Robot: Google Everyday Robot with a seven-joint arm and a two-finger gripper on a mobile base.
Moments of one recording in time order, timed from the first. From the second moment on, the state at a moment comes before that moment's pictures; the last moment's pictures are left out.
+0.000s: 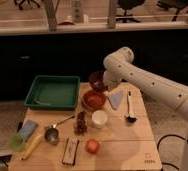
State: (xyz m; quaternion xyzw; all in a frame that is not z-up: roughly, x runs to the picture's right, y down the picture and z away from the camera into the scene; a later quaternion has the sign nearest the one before) arm 0.106 0.001 0.806 -0.20 -0.11 -0.31 0.92
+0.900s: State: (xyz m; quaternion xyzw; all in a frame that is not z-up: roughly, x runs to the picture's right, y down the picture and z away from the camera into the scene) arm 0.107 0.006 0.804 -0.19 -0.13 -0.34 0.91
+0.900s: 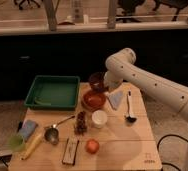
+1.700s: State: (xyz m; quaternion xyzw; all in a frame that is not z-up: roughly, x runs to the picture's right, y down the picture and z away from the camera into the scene) arm 0.084 0.025 0.812 -0.18 -0.17 -0.39 0.89
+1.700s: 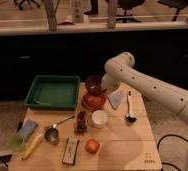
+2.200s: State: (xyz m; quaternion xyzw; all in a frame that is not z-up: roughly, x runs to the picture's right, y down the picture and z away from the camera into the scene) arm 0.069 0.053 0.837 -0.18 -0.17 -0.41 0.88
